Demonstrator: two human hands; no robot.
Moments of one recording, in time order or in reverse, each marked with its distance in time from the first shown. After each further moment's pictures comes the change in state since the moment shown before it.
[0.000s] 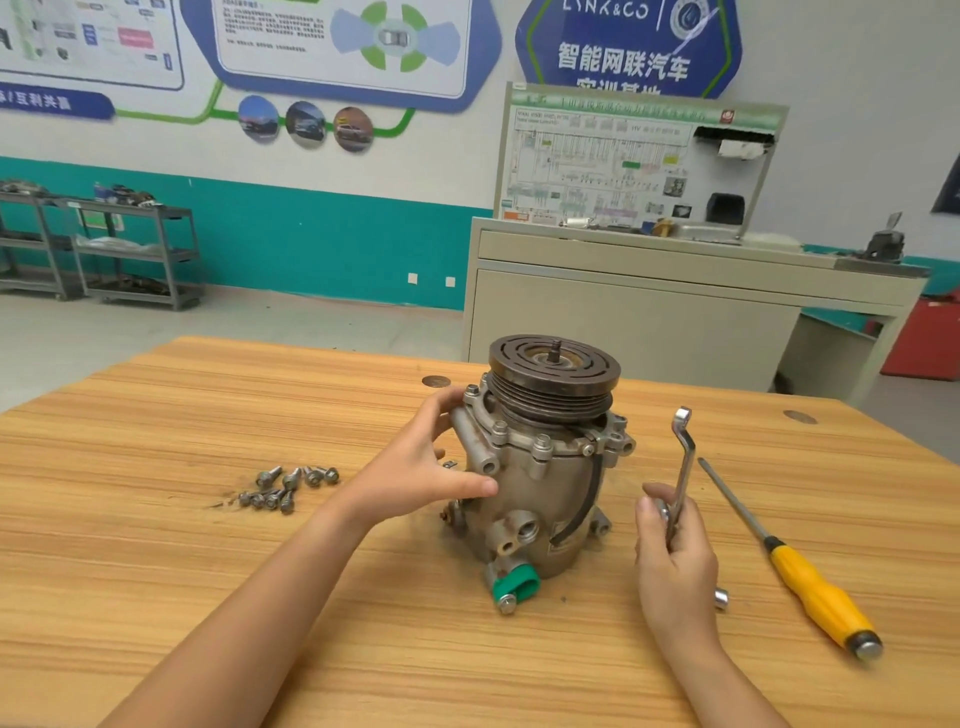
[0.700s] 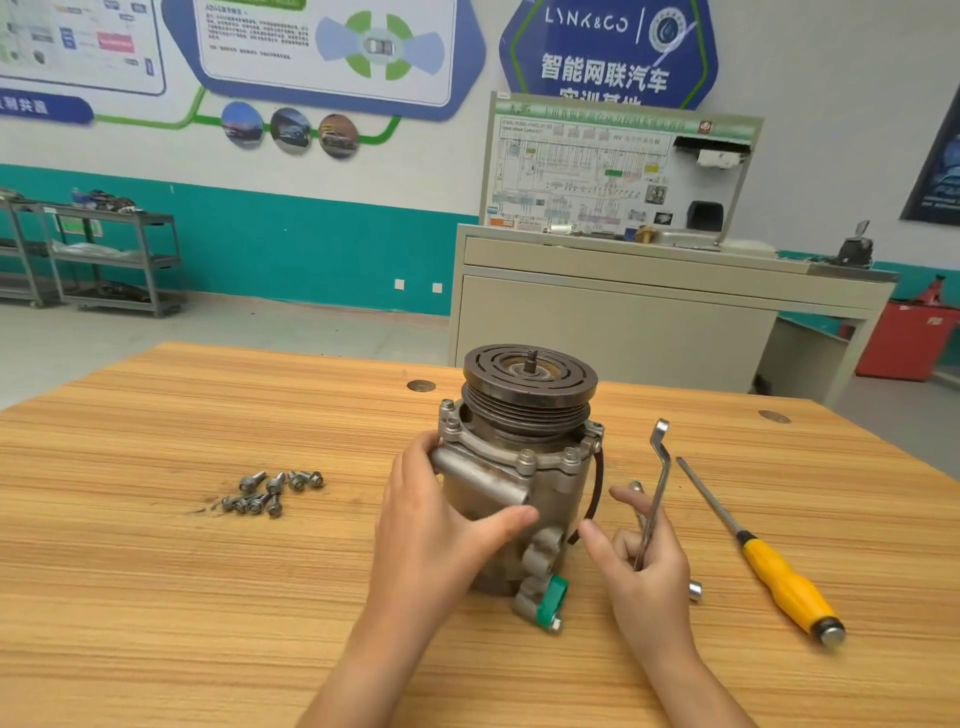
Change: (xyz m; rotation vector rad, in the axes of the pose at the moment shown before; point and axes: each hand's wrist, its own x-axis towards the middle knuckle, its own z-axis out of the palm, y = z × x) left_hand -0.050 0.034 0.070 0.232 0.574 -0.012; right_hand -0.017 -0.017 -0.010 0.150 -0.145 -0.012
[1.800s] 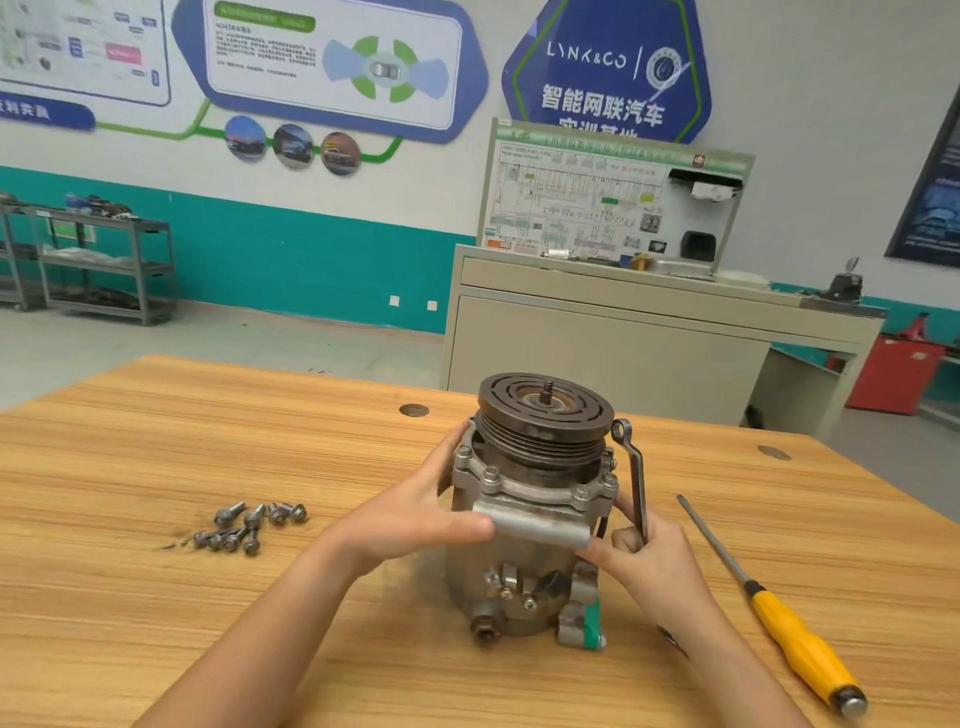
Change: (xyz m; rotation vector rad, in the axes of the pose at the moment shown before) left_hand 0.077 -0.029 -0.012 -0.351 -0.746 -0.050; right_hand 0.066 -0.006 -0.014 -0.226 -0.328 0.193
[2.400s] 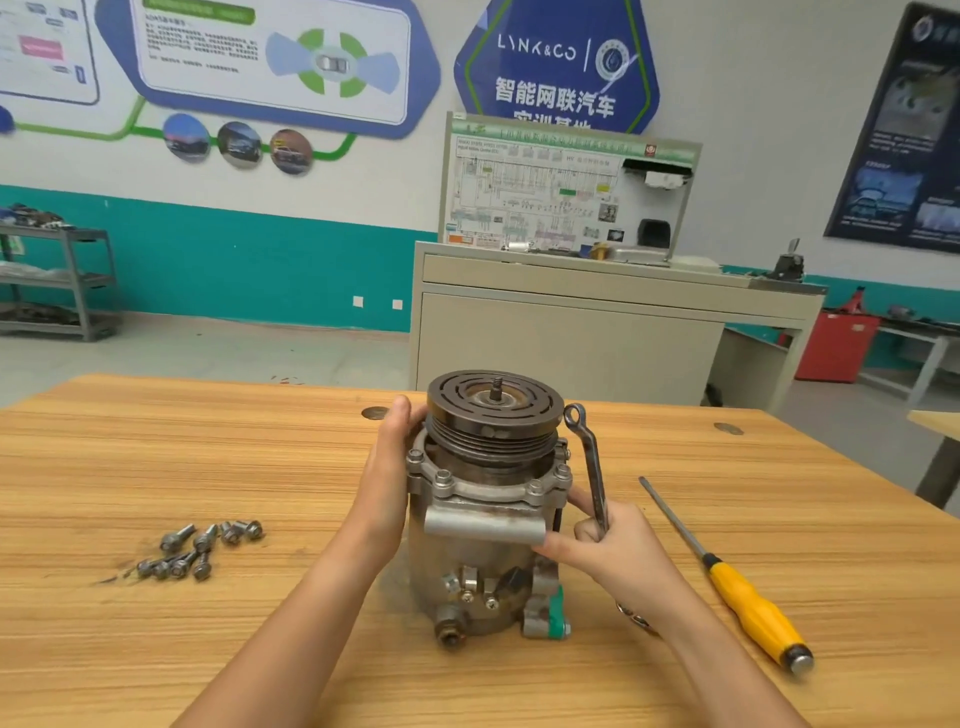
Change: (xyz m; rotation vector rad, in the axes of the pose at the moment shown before) left_hand 0.026 0.019 0.030 -0.364 0.489 0.147; right_hand -0.006 -0.013 -0.003 0.058 -0.128 -0.064
